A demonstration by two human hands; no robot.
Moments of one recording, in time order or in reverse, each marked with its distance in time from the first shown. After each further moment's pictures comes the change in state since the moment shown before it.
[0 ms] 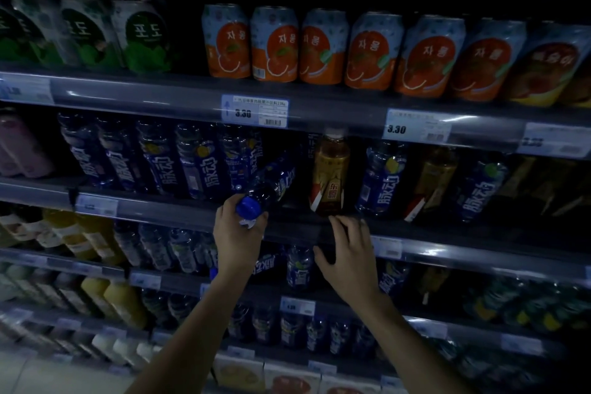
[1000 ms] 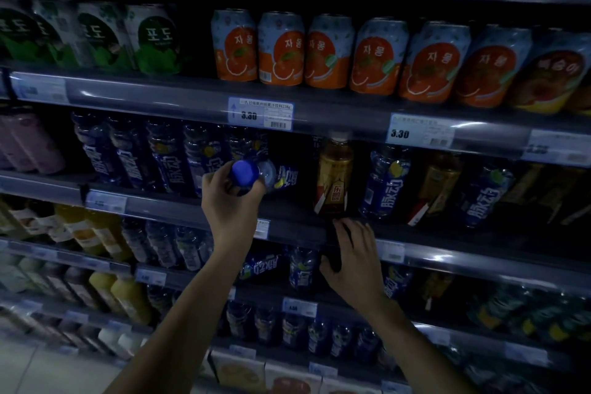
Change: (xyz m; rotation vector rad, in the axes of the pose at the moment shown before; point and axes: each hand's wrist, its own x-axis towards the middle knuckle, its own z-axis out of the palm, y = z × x) left_hand 0.016 0.055 -0.017 -0.277 0.211 0.076; right_hand -0.002 0.011 -0.001 0.097 -0.045 -0.067
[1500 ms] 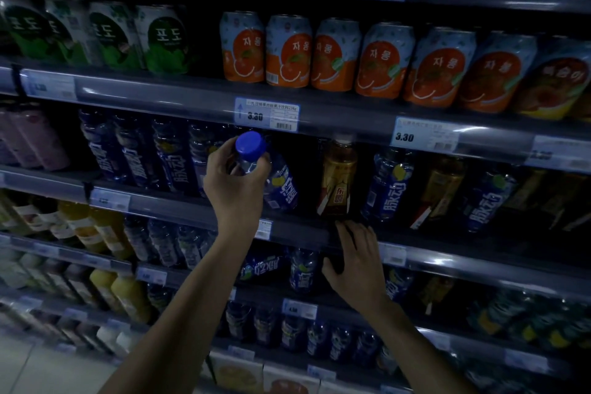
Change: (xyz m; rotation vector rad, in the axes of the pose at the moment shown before) left_hand 0.009 0.031 0.006 -0.197 0.036 0.064; right_hand -0.001 -0.001 -0.002 0.000 0.024 -0.008
